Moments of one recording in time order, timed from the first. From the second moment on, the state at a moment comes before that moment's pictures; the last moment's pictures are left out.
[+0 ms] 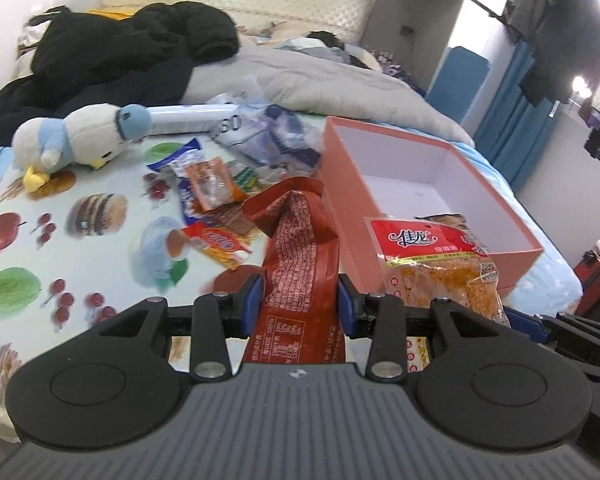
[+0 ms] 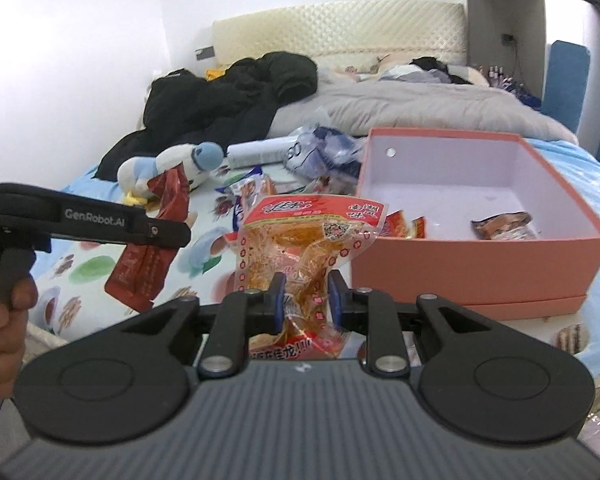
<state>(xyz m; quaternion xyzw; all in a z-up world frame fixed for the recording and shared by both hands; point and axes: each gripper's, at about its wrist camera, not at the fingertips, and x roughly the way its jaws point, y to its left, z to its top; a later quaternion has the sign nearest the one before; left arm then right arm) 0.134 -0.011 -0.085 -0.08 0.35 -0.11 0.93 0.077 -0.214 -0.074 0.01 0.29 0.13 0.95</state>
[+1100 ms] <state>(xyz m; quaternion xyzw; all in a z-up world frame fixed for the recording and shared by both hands) 0.324 -0.182 -0.084 -0.06 0.40 -0.23 0.89 0.202 -0.349 -0.063 0.02 0.30 0.00 0.95</state>
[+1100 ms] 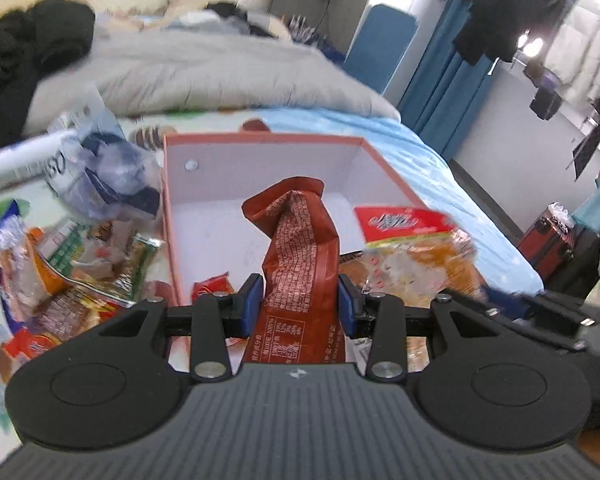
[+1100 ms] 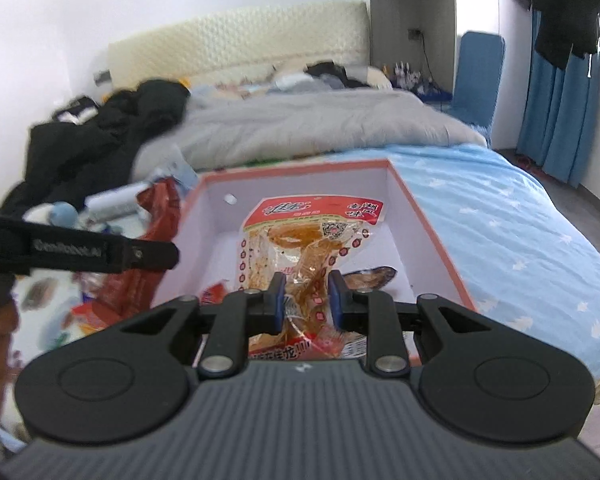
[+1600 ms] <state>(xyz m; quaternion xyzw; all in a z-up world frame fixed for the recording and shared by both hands) 0.362 -0.216 -0.098 -0.01 0.45 -0.23 0.86 0.250 -0.372 -0.101 0.06 0.38 0.01 0.92</state>
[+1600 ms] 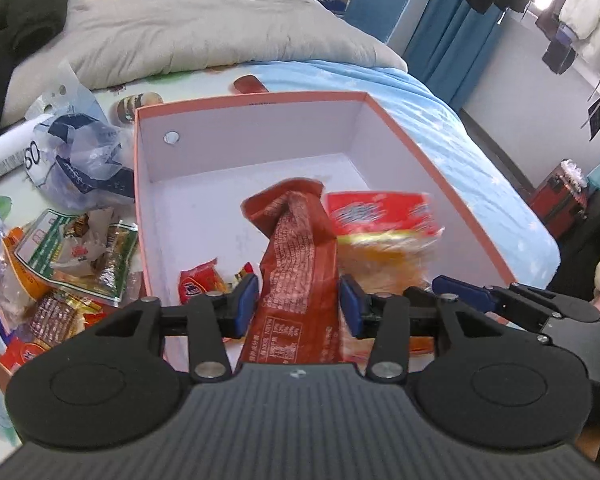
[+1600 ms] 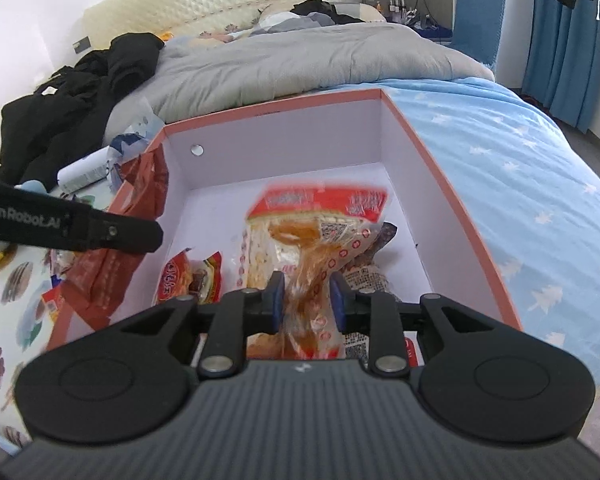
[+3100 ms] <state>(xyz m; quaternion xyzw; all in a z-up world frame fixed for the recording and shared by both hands) 0.171 -0.100 -0.044 0.00 0.27 -0.19 0.95 0.107 -0.299 -0.058 0.07 0.26 0.08 0.96</state>
